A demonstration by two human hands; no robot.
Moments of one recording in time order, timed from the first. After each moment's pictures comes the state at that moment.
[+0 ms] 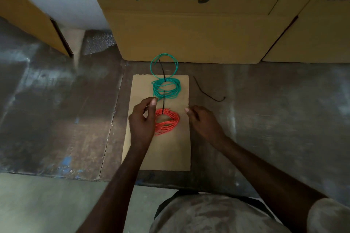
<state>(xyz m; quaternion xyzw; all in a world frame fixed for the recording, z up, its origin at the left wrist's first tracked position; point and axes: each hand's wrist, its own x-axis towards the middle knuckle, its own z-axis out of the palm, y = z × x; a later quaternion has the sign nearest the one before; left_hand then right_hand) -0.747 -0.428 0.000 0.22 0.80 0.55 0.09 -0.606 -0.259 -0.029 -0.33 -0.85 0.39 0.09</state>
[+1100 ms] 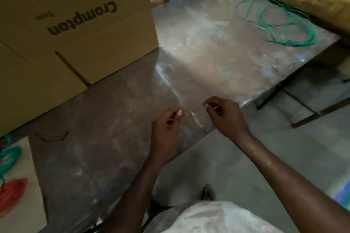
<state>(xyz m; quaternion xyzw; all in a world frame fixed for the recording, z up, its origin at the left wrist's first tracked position) -0.220 -0.154 0.061 0.52 0.64 0.47 0.30 -0.022 -0.093 0.087 -0.58 -0.71 0.28 0.30</state>
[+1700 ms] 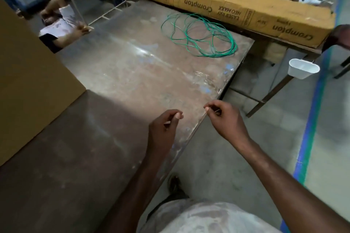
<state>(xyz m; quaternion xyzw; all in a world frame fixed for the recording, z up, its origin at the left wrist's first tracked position) -0.051 0.017 0.060 0.63 0.51 0.43 0.39 0.162 -0.004 0.089 -0.72 -0.56 0.23 0.35</state>
